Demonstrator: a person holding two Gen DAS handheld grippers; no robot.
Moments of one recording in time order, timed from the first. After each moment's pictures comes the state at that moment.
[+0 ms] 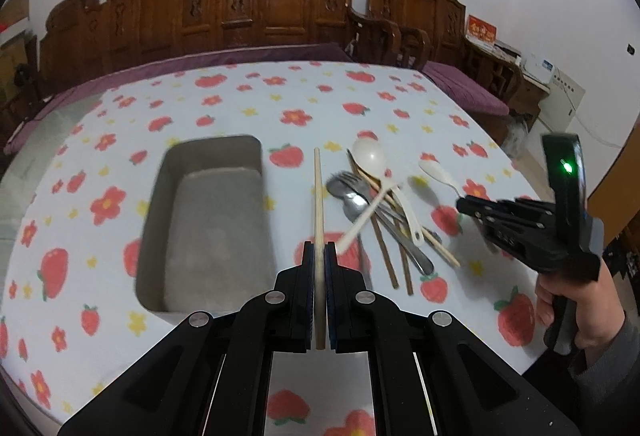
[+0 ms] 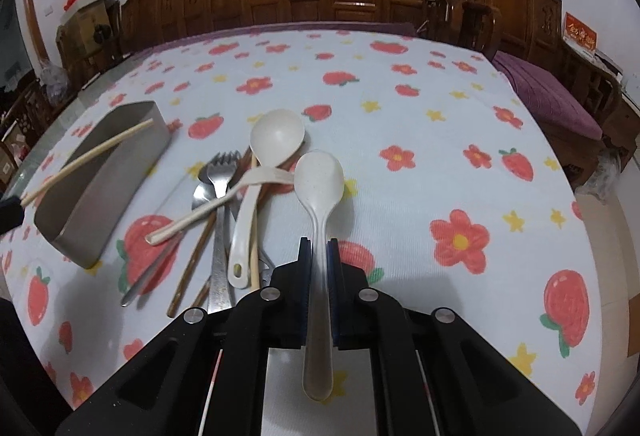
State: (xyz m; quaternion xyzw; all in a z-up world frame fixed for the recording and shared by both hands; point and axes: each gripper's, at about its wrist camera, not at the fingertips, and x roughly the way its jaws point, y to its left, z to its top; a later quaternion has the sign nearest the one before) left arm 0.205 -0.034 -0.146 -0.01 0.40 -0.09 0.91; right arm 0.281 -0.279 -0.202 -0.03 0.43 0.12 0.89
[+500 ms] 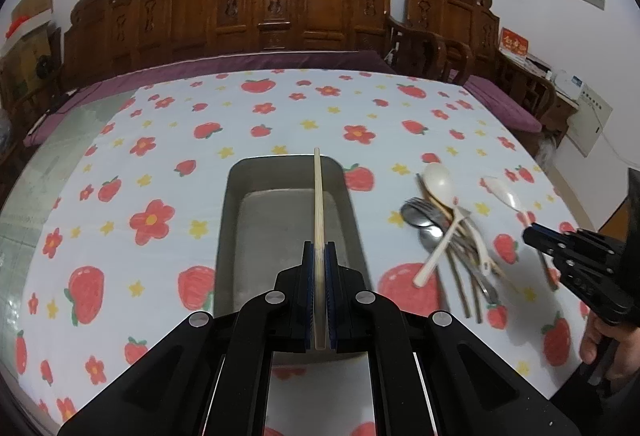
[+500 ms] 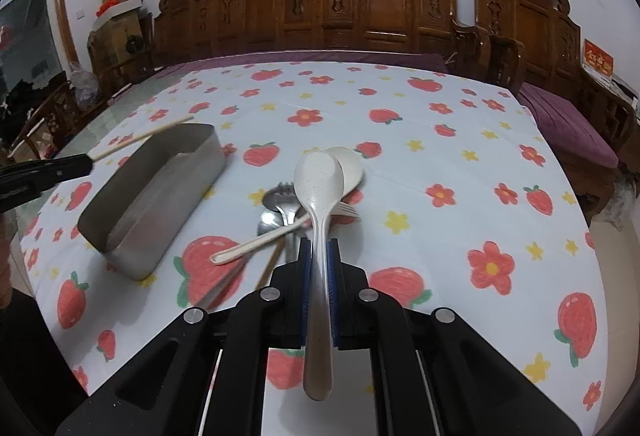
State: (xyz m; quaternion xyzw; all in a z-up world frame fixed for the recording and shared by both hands) left arm 0.244 0.026 -0.152 -0.01 0.40 -0.05 0.91; right arm 0.263 -0.244 -0.175 -0.03 0.39 0.17 0.90
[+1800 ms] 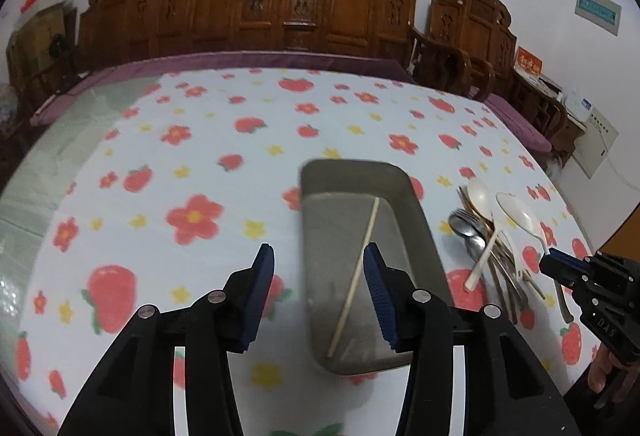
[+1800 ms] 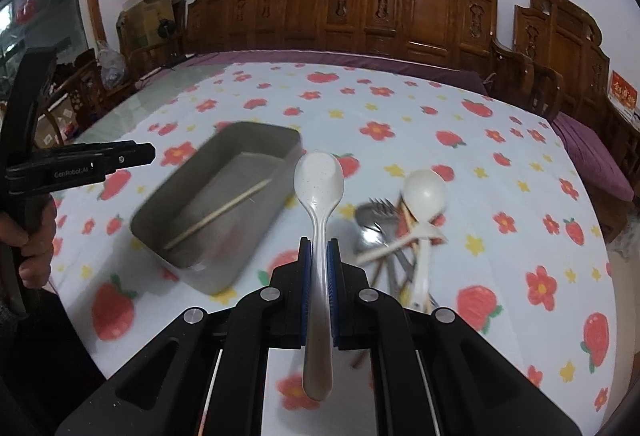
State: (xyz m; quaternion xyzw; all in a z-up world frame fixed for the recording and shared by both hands) left arm 0.245 0.102 -0.154 -0.05 0.39 -0.03 0.92; right arm 0.246 -0.151 -0.151 -0.06 0.39 0.22 0.89
